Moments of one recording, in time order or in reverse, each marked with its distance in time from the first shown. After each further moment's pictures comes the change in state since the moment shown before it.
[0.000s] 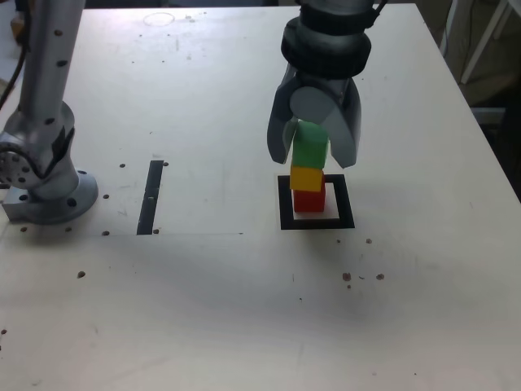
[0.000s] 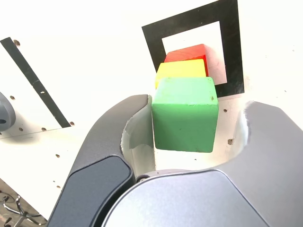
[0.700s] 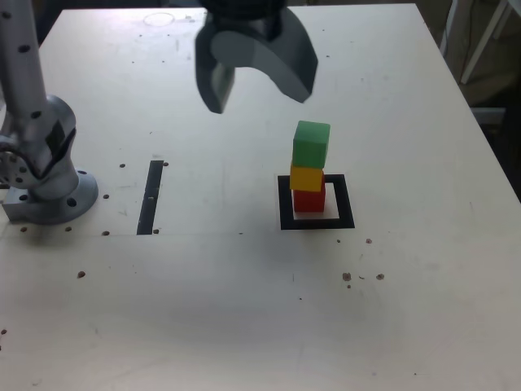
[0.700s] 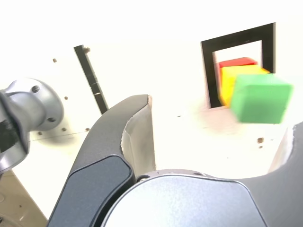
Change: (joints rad) arm -0.057 -0.316 0.194 0.065 0.124 -0.123
